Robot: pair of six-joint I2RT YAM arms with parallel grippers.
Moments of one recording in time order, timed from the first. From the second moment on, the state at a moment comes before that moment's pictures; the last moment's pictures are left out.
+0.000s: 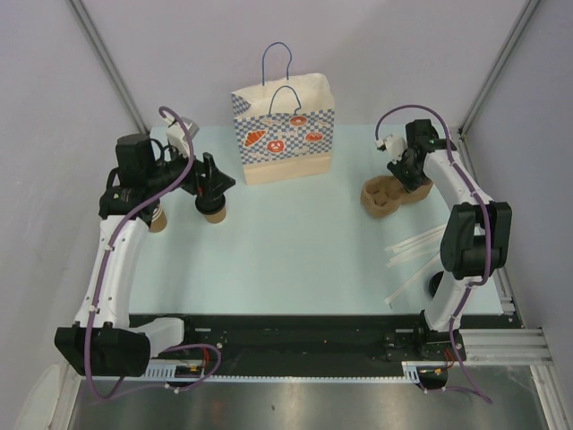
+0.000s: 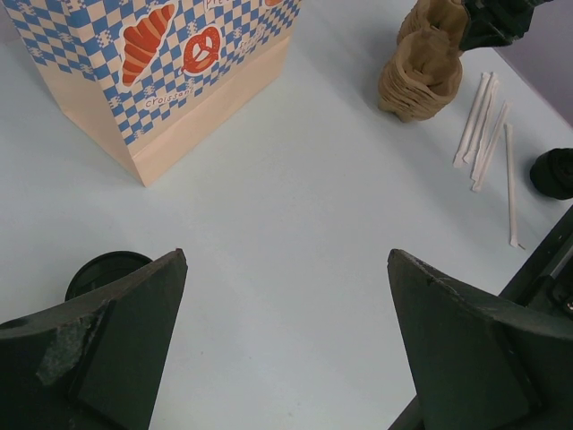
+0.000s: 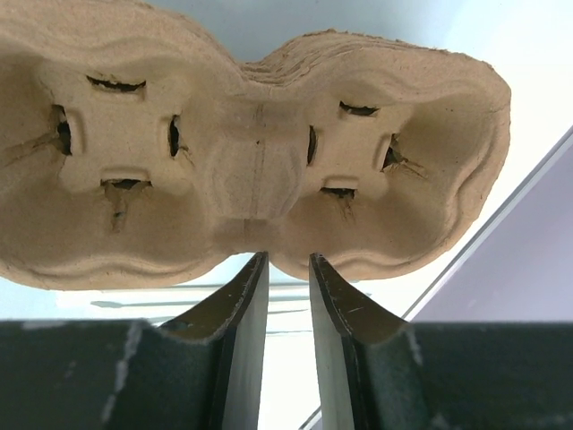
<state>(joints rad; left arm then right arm) -0.01 1.16 1.28 -0.58 0.71 0.07 0.06 1.84 1.57 -0.82 0.04 -0.62</state>
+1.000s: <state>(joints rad) -0.01 1.17 1.29 -0.58 0.71 0.07 0.05 1.88 1.66 -0.90 -0.05 -0.61</state>
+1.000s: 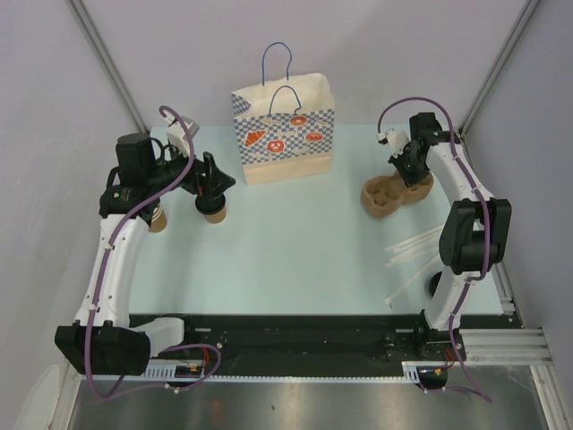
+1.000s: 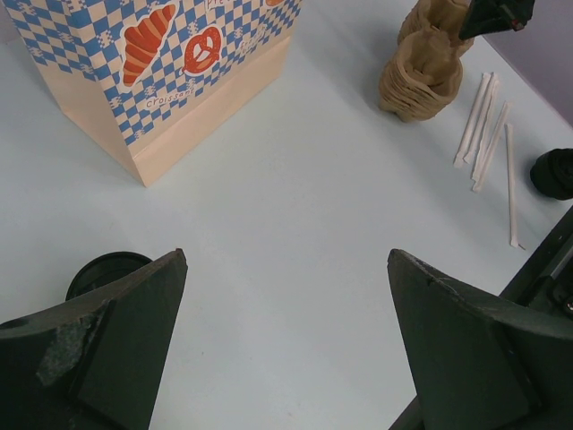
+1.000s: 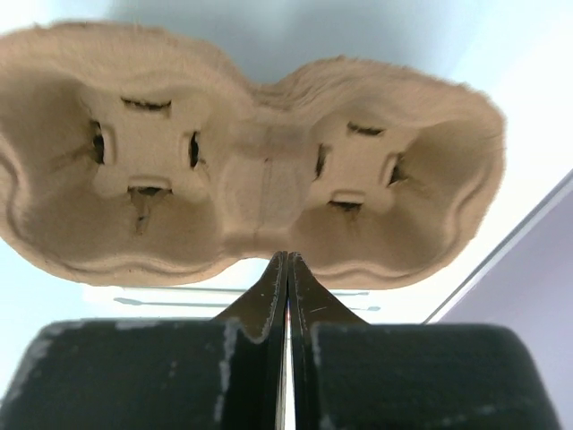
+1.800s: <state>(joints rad) -0.01 1.17 1.29 -0.58 0.71 0.07 0.04 1.97 1.71 -1.01 -0.02 -0.77</state>
